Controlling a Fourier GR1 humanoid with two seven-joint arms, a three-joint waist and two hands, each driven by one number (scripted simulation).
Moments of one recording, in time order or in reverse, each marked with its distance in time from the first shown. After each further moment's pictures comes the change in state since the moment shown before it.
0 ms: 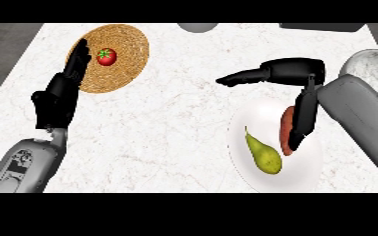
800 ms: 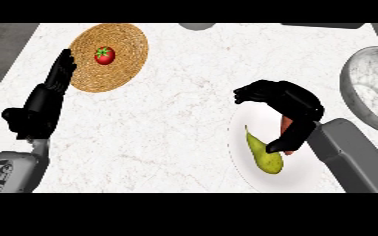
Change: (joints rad) left arm 0.088 0.050 0.059 0.026 0.079 -0.080 -0.136; right arm 0.318 0.106 -0.118 -0.038 -0.398 -0.251 0.057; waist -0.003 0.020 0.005
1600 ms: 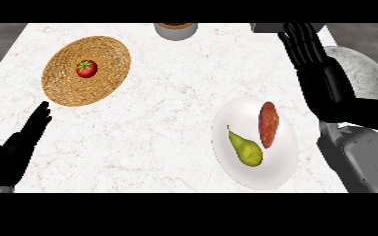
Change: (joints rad) left arm 0.269 0.102 0.055 0.150 0.070 -0.139 -0.071; right arm 0.068 0.043 -0.153 -0.410 0.258 -0.846 0.080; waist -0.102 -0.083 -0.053
